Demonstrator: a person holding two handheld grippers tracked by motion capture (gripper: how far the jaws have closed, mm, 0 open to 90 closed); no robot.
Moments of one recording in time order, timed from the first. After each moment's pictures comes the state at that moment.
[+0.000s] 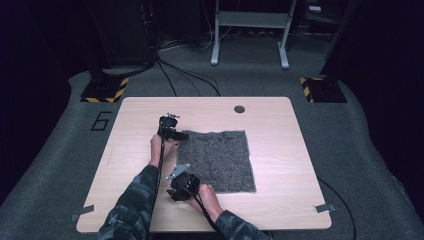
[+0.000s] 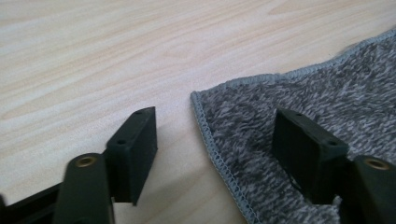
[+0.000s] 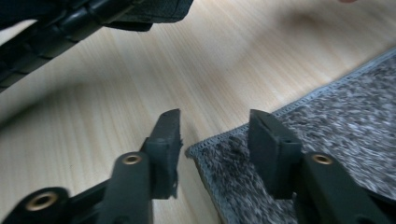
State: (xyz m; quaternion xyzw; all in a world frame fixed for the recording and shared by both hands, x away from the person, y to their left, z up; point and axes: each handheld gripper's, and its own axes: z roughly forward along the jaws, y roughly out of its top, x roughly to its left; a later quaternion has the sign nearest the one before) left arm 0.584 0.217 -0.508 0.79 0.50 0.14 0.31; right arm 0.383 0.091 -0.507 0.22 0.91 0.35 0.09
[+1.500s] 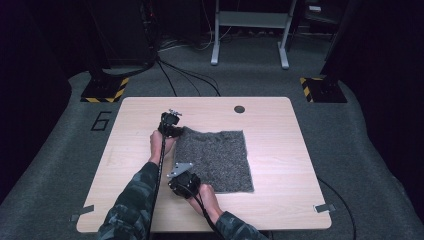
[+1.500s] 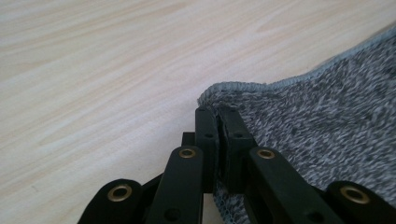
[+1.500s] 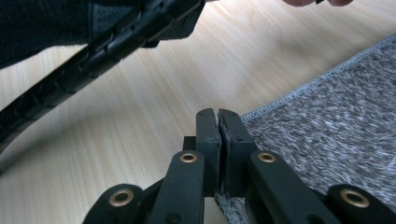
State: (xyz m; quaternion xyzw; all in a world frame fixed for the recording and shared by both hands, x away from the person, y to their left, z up) left arm 0.583 0.212 -0.486 0.81 0.47 0.17 0.30; right arm 0.378 0.088 -0.494 0.24 0.89 0.38 0.09
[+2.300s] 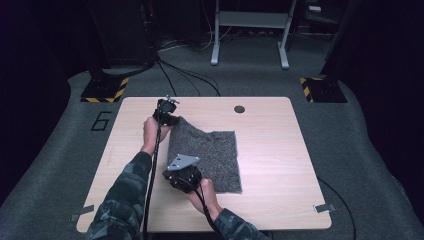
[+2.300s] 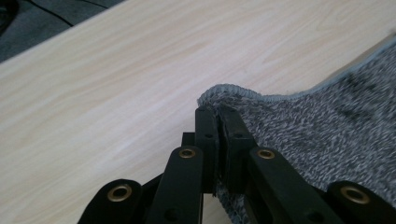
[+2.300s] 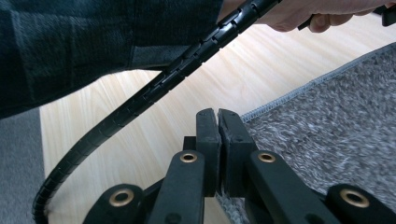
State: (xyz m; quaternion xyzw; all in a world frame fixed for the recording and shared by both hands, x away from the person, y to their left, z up) left arm 0.588 0.217 -0.425 0.83 0.45 0.20 0.27; right arm 0.370 0.081 -0.444 0.23 0.84 0.47 0.11
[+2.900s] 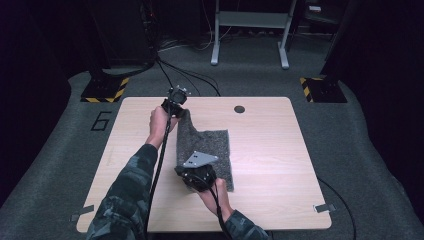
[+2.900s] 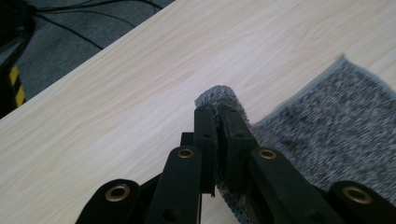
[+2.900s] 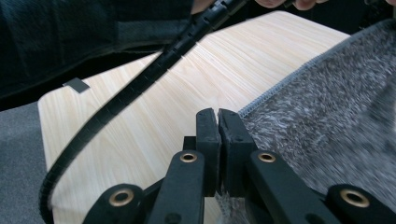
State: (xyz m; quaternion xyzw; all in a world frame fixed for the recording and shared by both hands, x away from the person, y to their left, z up) left arm 0.591 0.174 -0.389 0.84 0.43 0.22 0.23; right arm 0.364 0.041 -0.427 0.26 0.82 0.49 0.13
